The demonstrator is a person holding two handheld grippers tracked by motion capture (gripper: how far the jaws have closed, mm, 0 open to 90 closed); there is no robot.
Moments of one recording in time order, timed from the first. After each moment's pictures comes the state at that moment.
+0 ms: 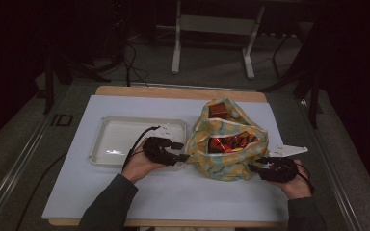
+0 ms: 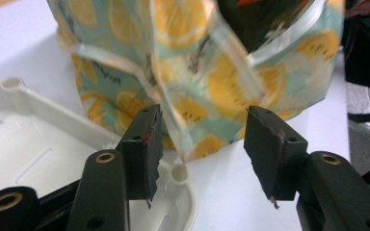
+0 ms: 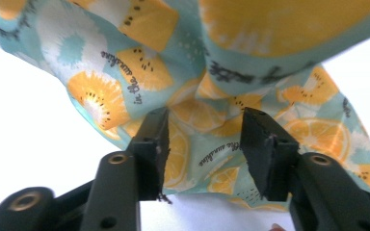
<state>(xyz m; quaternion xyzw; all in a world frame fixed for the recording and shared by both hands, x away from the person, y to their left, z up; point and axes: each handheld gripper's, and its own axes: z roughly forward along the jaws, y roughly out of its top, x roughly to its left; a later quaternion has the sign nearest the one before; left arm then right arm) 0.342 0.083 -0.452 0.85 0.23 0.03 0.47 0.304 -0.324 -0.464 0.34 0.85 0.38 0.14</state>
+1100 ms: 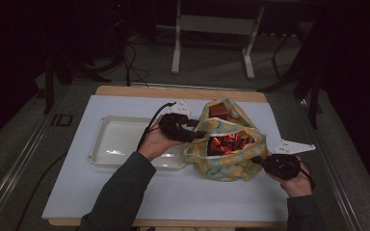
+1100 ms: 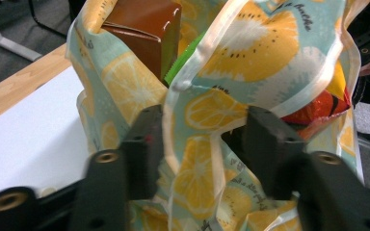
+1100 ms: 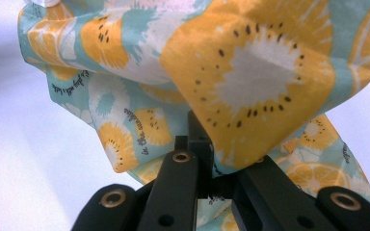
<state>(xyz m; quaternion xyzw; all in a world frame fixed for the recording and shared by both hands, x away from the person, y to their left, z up) 0.381 0.037 -0.402 0.85 0.20 0.07 0.49 0.302 -0.319 -0.444 0.32 0.83 0.43 0.14</state>
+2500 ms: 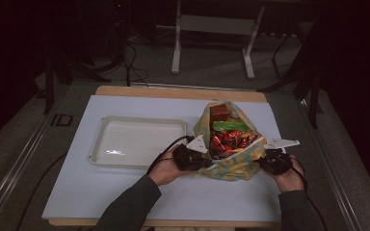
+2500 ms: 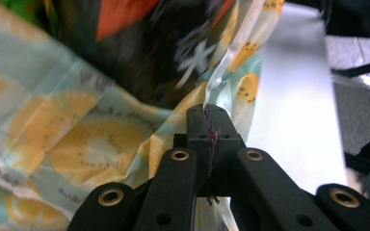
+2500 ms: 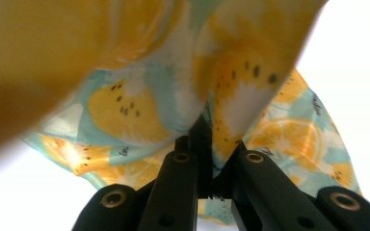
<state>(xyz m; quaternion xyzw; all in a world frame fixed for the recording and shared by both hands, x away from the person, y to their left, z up) 0.330 -0.003 -0.461 0.89 0.13 0.03 0.43 0.326 -0.312 -0.471 0.40 0.84 0.34 0.17</state>
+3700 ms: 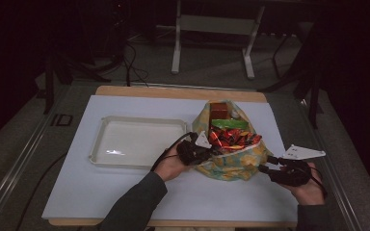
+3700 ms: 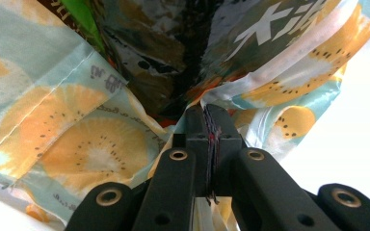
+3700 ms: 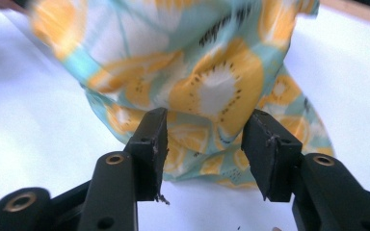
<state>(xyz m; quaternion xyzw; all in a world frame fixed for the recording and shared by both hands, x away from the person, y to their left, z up) 0.352 -0.016 -0.476 0.91 0.18 0.09 0.37 0.283 -0.340 -0.440 0.36 0.83 0.39 0.17</state>
